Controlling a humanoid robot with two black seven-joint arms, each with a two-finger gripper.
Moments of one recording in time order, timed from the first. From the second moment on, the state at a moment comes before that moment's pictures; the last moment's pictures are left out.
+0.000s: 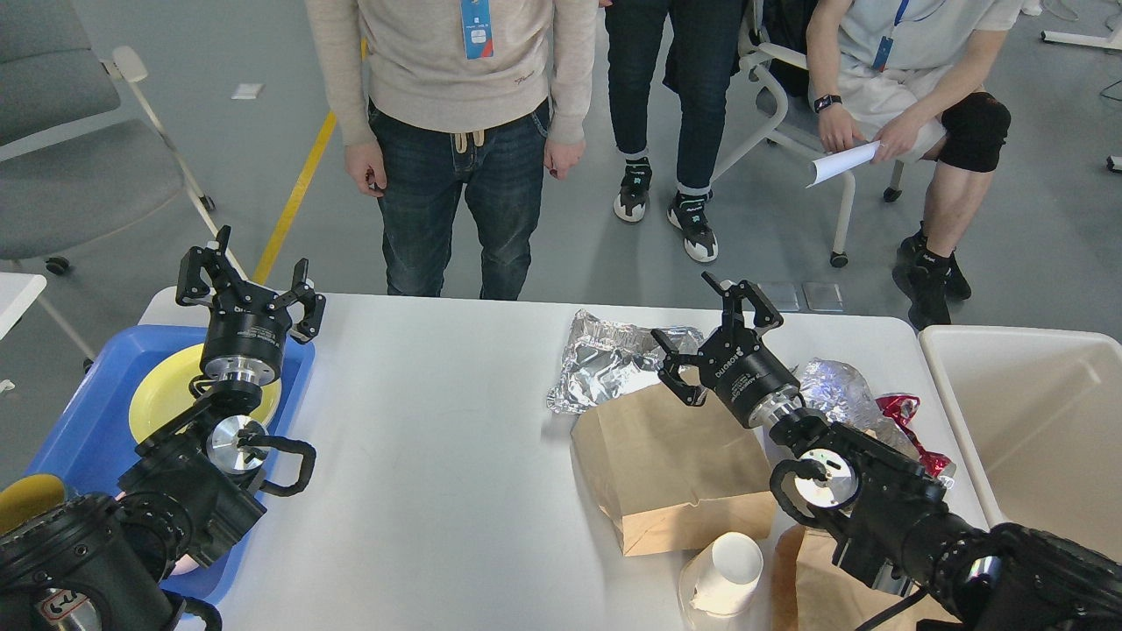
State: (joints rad) left arm -0.81 0.04 -0.60 -0.02 -0.32 -0.62 -0.59; right arm 0.69 0.01 0.51 0.30 -0.02 0.65 0.41
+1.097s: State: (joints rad) left arm -0.81 0.04 -0.60 -0.02 -0.32 -0.62 -0.59; right arm 0.79 -0.15 0.50 0.30 -0.02 0.65 0.41
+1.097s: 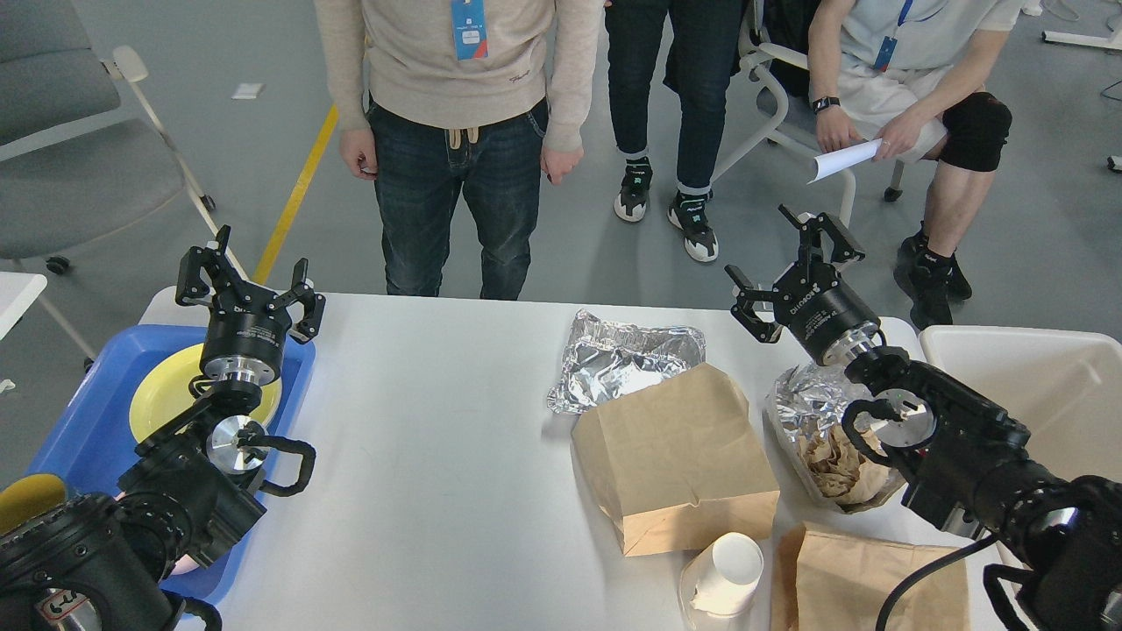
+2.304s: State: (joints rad) left arm -0.81 0.04 -0.60 -0.02 -0.32 -0.63 -0.59; right arm 0.81 -0.21 0.54 0.30 -0.02 0.64 0.41
